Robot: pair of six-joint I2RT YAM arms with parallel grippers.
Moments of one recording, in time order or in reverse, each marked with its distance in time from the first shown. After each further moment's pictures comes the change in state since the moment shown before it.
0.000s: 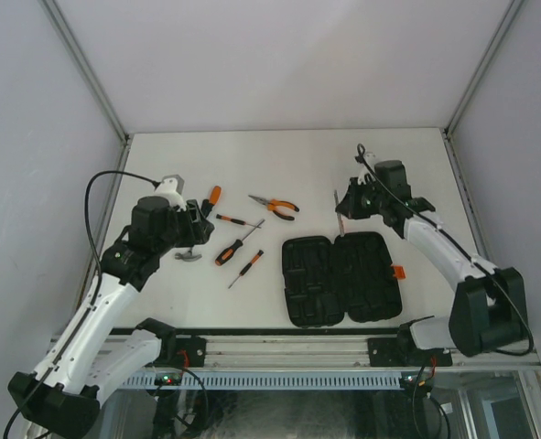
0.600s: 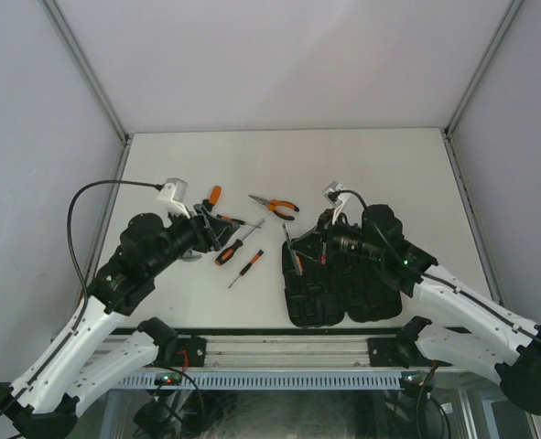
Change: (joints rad) left arm -0.232 -0.163 -0.020 0.192 0.072 -0.163; right arm 0.413 -0.440 -0.294 0.326 -0.198 0.245
